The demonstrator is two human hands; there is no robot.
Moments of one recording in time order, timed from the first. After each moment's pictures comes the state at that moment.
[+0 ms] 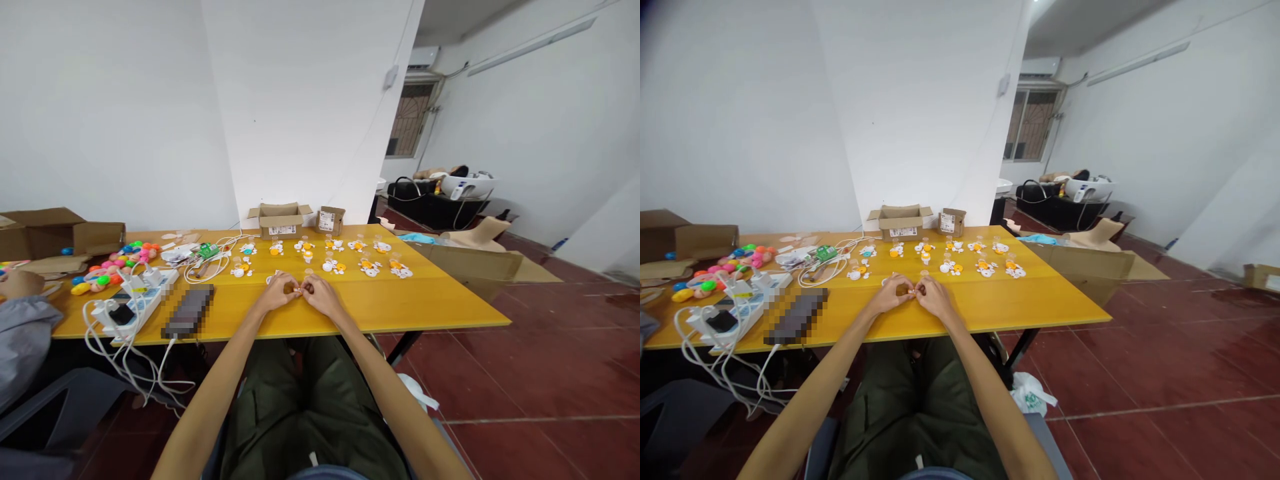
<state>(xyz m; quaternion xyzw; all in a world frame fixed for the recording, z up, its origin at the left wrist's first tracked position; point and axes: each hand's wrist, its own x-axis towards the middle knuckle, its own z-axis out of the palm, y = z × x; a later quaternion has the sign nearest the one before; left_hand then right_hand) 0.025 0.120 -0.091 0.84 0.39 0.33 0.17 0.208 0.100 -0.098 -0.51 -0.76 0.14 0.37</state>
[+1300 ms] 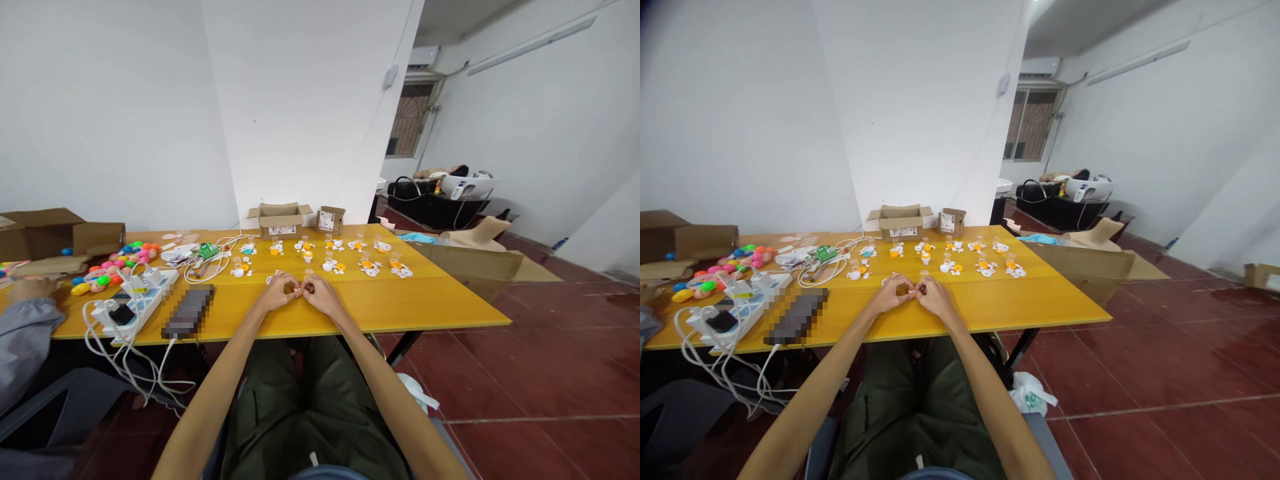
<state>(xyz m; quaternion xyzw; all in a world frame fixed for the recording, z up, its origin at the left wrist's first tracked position) 0.024 0.122 -0.093 0.85 0.37 0.33 0.17 0.207 0.099 -0.095 -0.51 -0.75 0.17 0.39</state>
